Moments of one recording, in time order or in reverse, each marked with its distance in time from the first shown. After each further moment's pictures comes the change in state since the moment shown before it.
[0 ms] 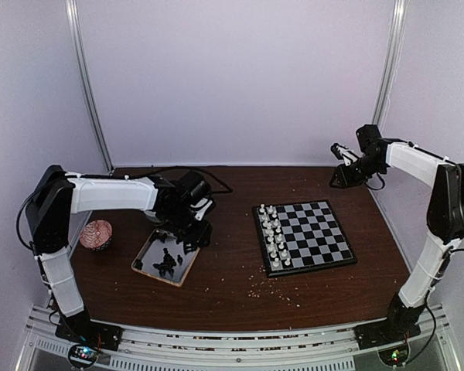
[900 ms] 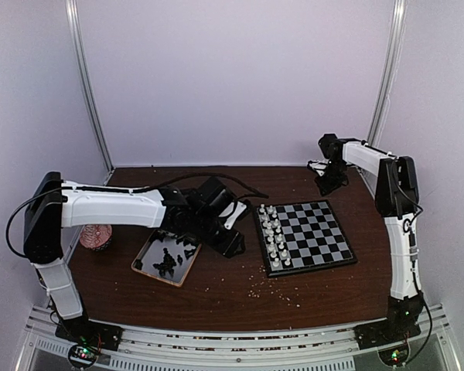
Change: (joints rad) left arm -0.215 -0.033 0.005 0.203 0.054 0.016; right arm 0.092 0.594 0.599 -0.238 0.412 -0.170
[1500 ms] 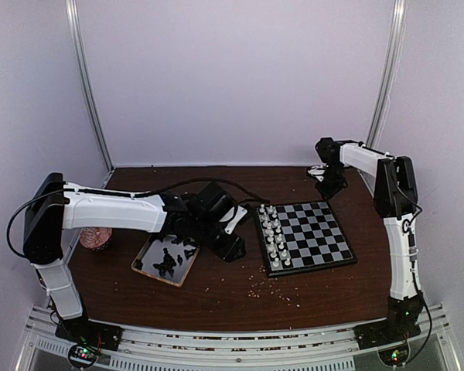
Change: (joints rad) left arm -0.013 0.000 -0.041 0.048 -0.001 0.008; right arm 0.025 -0.001 -0.028 -0.048 0.090 -0.080
